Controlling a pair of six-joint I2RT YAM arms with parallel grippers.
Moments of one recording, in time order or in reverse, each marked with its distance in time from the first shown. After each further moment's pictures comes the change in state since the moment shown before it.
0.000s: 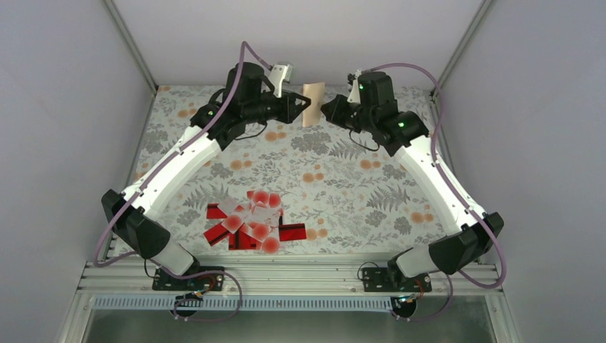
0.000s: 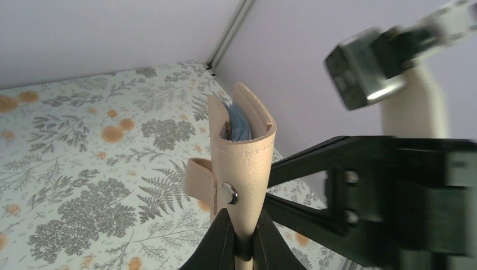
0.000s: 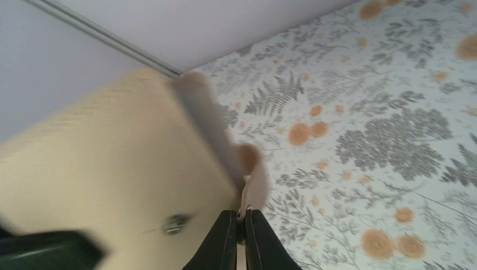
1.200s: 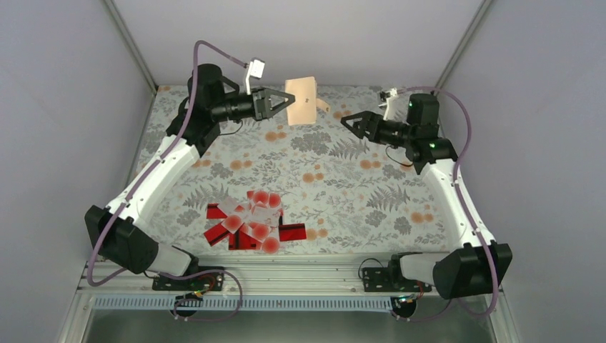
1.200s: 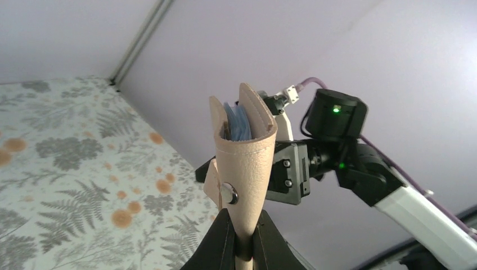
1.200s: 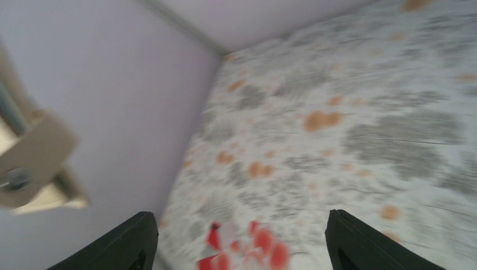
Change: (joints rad) left arm 0.202 -0.143 -0.243 0.345 0.467 -0.205; right arm -0.374 -0.203 -0.394 0.178 -0.503 -0.235
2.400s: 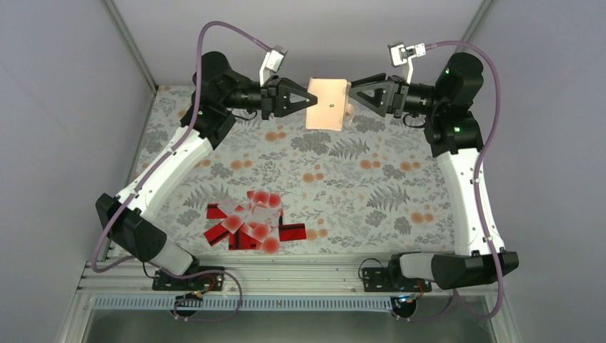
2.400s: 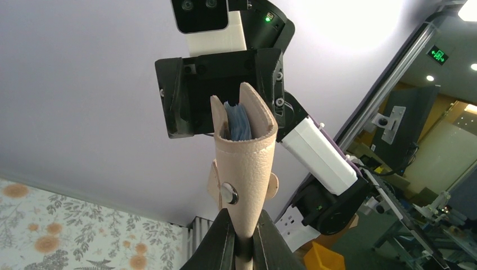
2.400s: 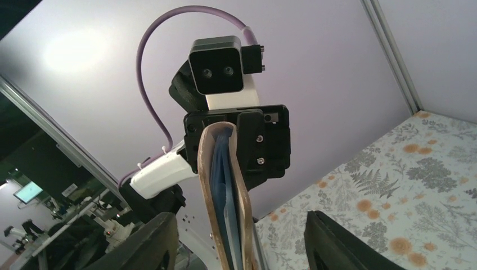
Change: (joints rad) left arm -0.114 0.101 0.176 0.313 0.332 -0.122; right arm -0.003 0.066 0.420 0.250 -0.600 0.166
